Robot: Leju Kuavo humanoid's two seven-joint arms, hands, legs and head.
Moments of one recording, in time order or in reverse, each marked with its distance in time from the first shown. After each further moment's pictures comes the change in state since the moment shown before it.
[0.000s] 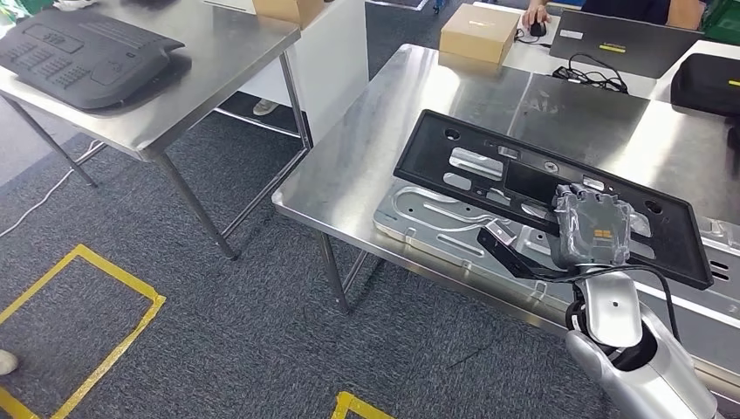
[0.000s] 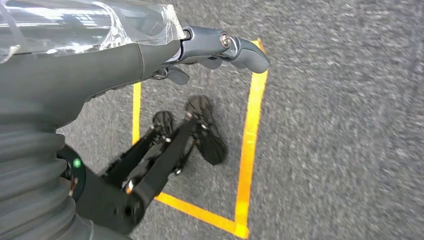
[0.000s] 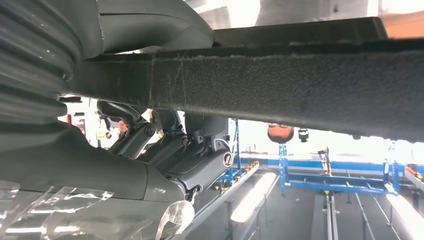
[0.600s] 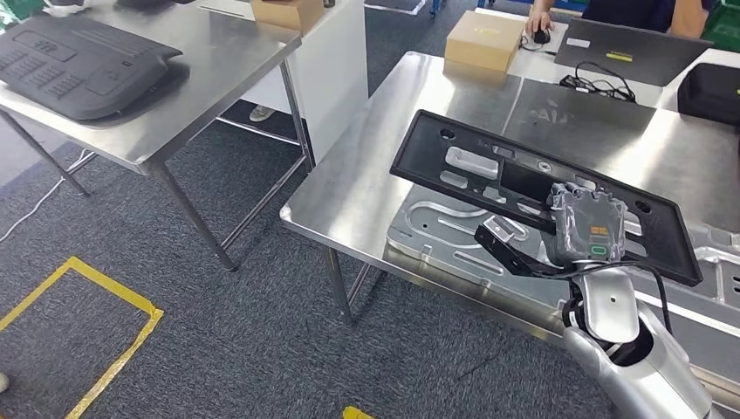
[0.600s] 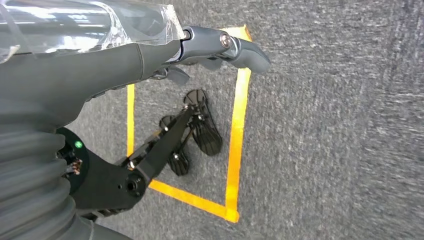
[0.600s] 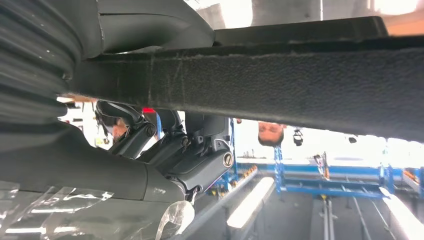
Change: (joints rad) left arm -0.001 -0.010 0.004 0.000 0.009 0.006 -0.006; right arm 0.002 0.000 -0.004 0.014 -0.036 -0.003 0.011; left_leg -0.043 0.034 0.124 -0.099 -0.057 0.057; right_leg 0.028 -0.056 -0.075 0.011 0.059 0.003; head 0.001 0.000
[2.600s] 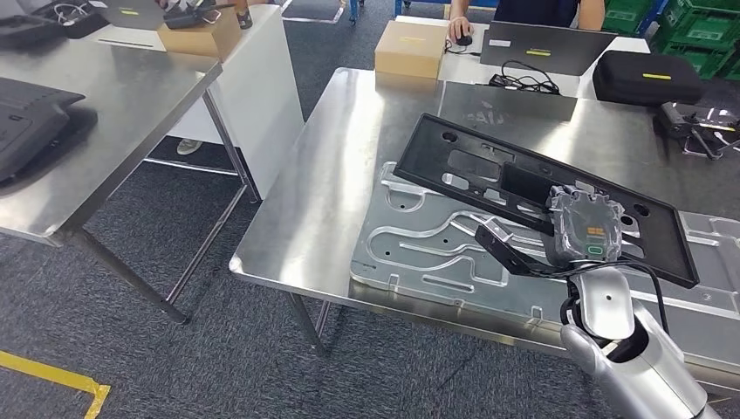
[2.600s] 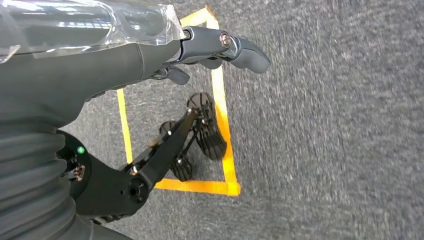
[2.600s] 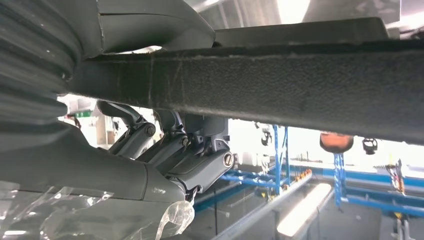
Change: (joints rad) left arm -0.002 -0.009 0.001 0.000 -0.030 0.007 0.000; right arm -0.013 0.015 0.011 0.055 0.001 -0.018 -0.011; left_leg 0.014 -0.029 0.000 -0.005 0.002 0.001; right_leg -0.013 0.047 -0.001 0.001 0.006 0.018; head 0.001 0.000
